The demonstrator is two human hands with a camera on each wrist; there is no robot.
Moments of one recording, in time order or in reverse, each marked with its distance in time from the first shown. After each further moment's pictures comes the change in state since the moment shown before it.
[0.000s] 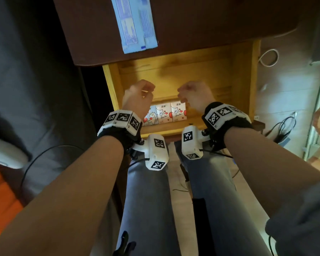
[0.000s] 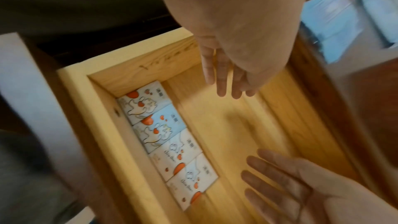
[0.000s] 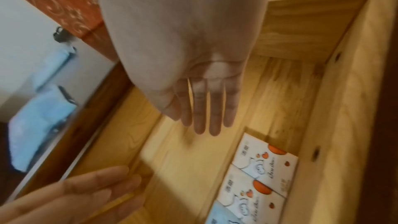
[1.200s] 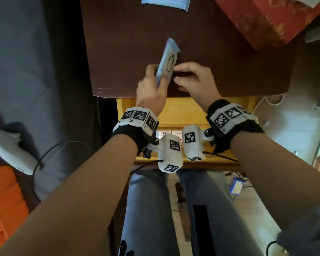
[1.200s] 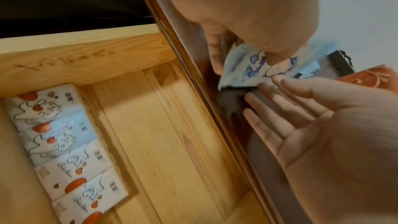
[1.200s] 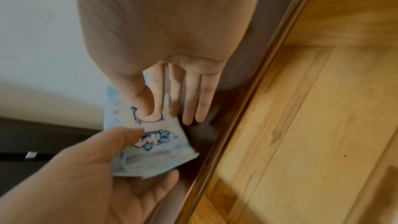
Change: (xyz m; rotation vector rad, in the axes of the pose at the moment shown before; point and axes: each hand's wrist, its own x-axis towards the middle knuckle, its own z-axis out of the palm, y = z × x) left_hand 0.053 0.096 -0.025 -0.163 0.306 0.070; right_hand 0.035 -0.110 -0.054 0.230 -0.045 -0.397
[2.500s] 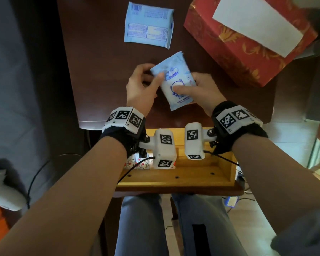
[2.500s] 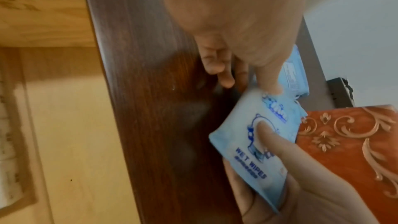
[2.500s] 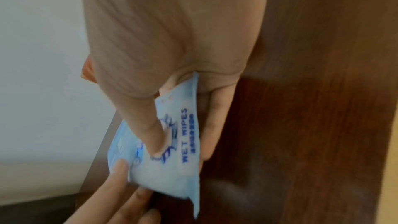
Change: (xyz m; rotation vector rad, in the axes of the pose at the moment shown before) left_hand 0.076 0.034 0.015 -0.262 -0.023 -0.092; right_hand 0.061 -0.023 -0.056 0.087 -0.060 0.230
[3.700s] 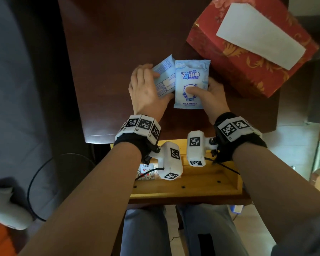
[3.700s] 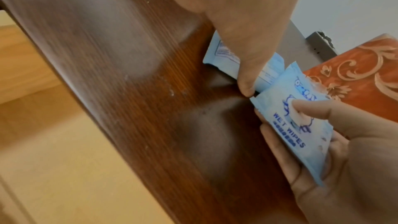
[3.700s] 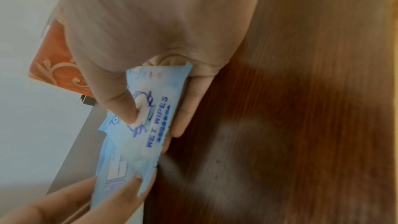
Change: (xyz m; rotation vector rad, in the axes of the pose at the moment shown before) left_hand 0.018 -0.002 0.006 0.611 0.092 0.325; right_hand 0.012 0.004 0.003 0.252 0.254 -0.052
